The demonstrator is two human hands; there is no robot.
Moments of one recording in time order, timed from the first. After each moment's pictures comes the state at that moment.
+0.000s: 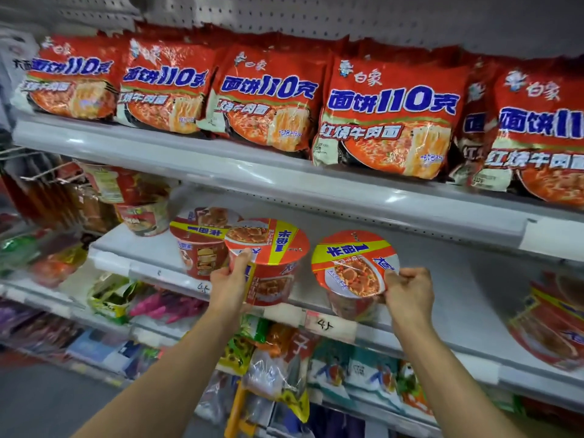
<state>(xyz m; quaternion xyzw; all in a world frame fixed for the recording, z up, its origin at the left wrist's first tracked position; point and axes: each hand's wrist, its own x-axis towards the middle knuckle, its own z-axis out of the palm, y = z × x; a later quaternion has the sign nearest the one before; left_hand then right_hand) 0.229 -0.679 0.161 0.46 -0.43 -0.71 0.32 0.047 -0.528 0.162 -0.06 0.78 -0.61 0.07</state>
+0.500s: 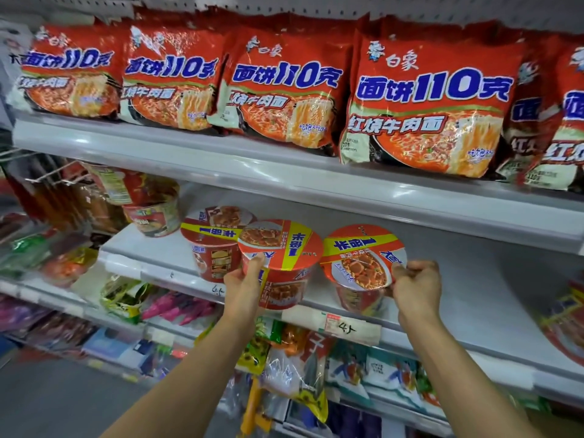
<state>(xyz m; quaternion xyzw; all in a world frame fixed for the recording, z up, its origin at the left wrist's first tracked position) 0.228 -0.703 0.144 0.47 -0.43 -0.71 0.30 0.045 -0.564 0.152 -0.05 0.77 -0.63 0.08</state>
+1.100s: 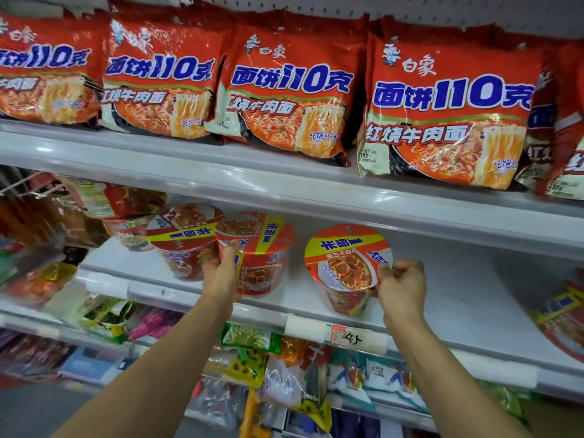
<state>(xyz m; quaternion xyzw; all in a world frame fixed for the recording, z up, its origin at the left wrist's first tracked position) 0.224 -0.786 0.139 0.48 -0.44 -0.70 0.31 0.060 -0.601 0.150 -0.04 0.77 -0.63 0.06</state>
